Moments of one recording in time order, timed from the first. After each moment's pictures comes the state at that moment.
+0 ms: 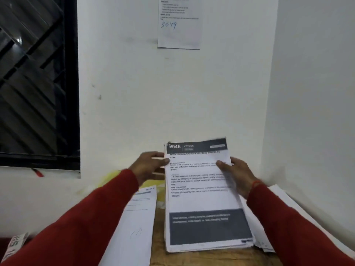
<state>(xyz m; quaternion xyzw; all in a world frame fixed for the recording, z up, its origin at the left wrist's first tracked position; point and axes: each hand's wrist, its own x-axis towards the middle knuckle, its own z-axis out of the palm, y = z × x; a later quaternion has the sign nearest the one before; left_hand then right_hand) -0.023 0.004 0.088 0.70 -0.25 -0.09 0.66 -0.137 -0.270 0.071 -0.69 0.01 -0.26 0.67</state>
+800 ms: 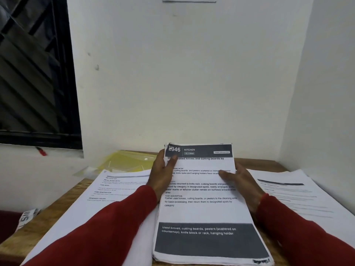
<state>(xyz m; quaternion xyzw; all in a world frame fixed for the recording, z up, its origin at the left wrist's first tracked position) -0.002 -0.043 -0.016 0.61 -0.25 0.07 0.74 -0.103 -0.258 -0.008 -0.67 0.02 -0.18 0.72</state>
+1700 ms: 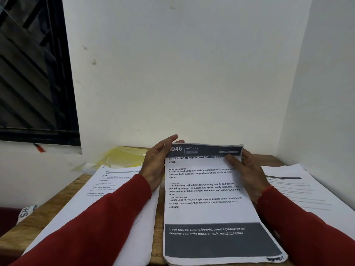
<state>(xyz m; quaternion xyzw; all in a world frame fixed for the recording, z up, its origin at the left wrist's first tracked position) -0.012 -0.033 0.010 0.48 -0.26 -0.08 0.83 -0.109 -0.262 0.001 -0.64 -0.09 -0.32 0.69</state>
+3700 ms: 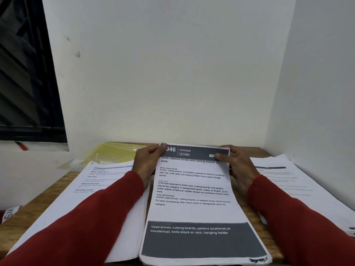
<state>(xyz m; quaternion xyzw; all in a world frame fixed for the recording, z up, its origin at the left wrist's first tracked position) -0.006 -0.039 -0.008 0.58 -0.17 -0.03 0.79 -0.112 -0.275 -0.002 -0.64 0.03 -0.23 0.74</state>
